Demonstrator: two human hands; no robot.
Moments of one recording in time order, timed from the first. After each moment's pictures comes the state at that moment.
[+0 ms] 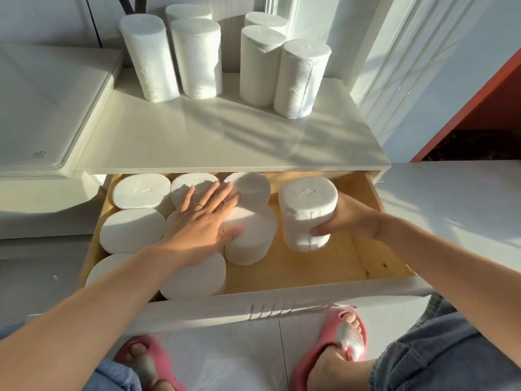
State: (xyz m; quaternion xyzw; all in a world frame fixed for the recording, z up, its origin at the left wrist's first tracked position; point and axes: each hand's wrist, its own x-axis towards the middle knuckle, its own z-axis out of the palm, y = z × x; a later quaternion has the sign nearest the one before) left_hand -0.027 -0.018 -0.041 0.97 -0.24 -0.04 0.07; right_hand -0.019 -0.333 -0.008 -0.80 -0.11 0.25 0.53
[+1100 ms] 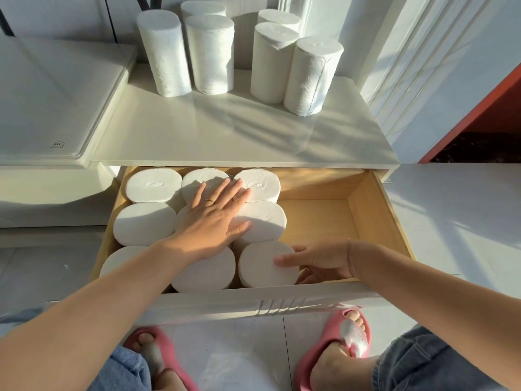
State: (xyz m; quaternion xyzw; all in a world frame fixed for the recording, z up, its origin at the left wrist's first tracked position) left_hand -0.034 -0.017 -0.041 0.97 -0.24 -0.04 0.08; right_hand -0.072 -0.263 -0.024 -0.64 0.09 0.55 0.52
